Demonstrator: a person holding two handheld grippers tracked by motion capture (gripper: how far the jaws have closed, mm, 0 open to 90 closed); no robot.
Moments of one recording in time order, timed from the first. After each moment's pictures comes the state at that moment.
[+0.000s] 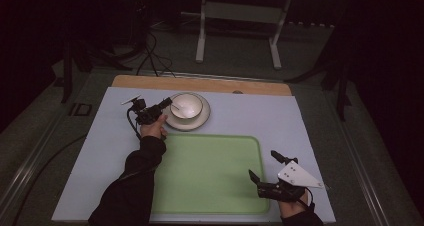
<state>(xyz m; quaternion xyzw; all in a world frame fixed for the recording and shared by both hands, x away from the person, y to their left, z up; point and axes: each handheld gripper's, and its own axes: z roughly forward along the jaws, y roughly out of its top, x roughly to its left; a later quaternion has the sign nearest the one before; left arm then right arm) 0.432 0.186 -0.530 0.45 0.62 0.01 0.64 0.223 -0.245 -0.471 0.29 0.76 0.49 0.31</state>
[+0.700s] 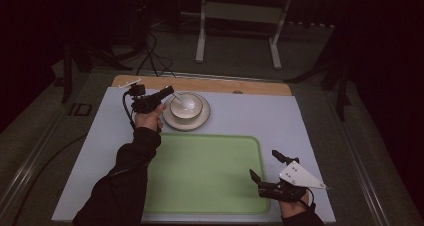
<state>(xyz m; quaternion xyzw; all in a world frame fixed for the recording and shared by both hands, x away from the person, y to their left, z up) 0.417 0.184 -0.451 0.53 0.56 0.06 0.63 0.222 -0.247 -0.469 0.29 0.76 0.49 0.31</state>
